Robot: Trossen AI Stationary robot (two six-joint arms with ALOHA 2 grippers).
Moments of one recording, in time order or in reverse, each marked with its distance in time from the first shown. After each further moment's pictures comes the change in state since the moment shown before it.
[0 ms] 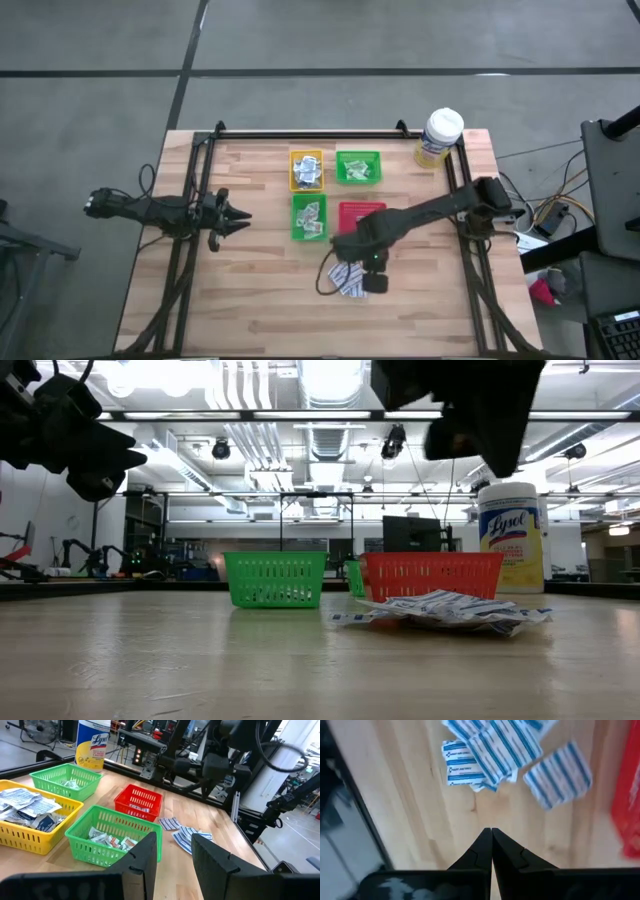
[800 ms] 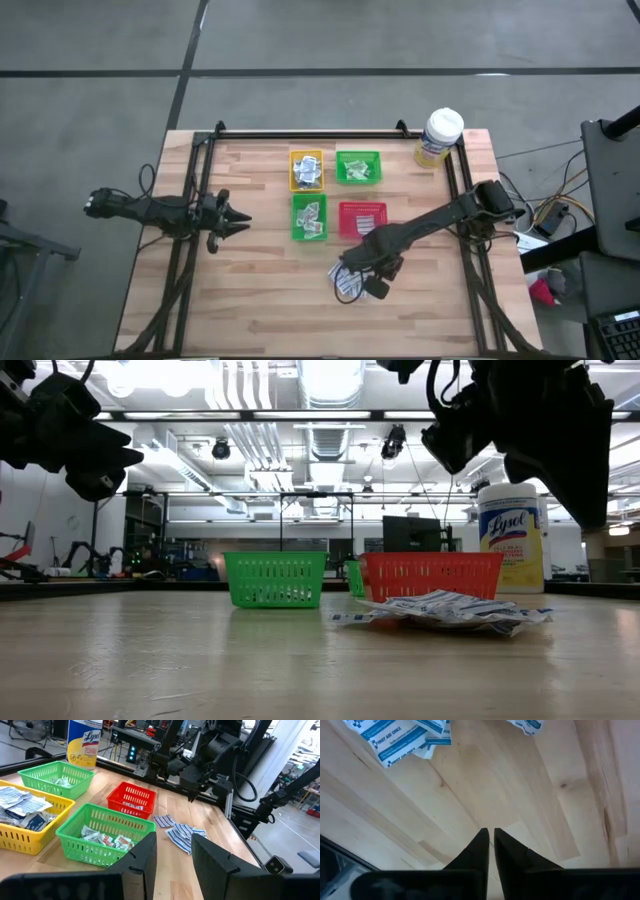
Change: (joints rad) left arm 0.000 0.000 0.000 0.000 0.036 0.005; right arm 0.067 0.000 -0.172 0.000 0.000 0.483
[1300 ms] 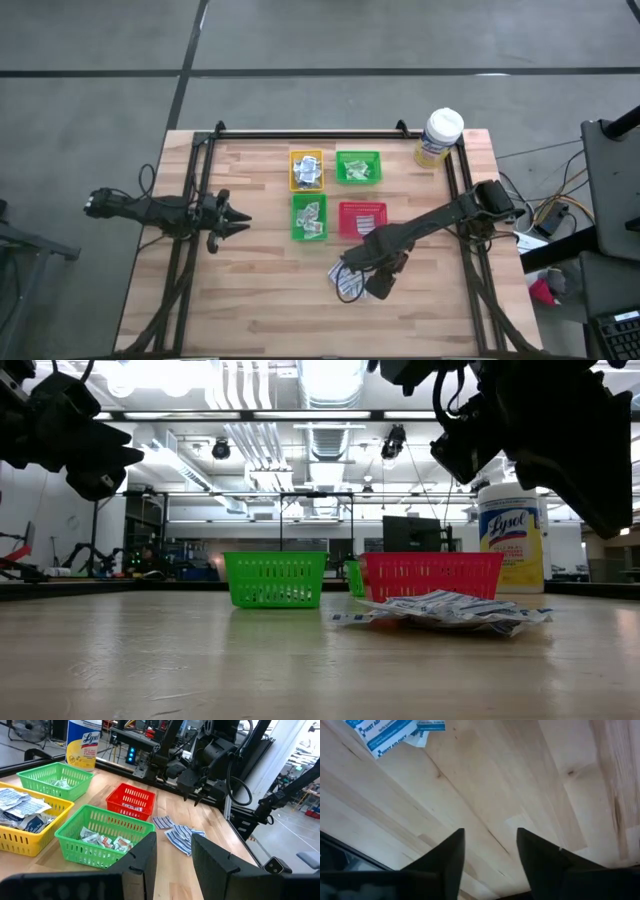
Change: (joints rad) left arm 0.000 0.000 -0.001 0.012 0.001 0.001; right arm -0.003 -0.001 -0.032 0.009 -0.051 0.019
